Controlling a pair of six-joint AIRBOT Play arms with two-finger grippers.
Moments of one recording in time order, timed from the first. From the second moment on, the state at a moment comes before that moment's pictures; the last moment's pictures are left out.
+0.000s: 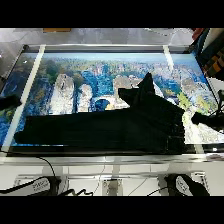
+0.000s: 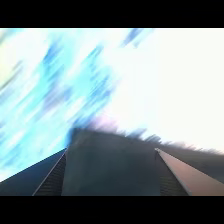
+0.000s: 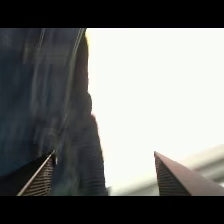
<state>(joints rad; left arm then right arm) 0.51 -1.34 1.33 1.28 -1.04 -1.19 -0.47 -0.90 0.87 -1.57 1.04 1.48</state>
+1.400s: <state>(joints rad) 0.22 -1.34 1.37 1.00 -0.89 -1.11 -0.76 -1.67 1.08 -0.72 1.18 0.93</state>
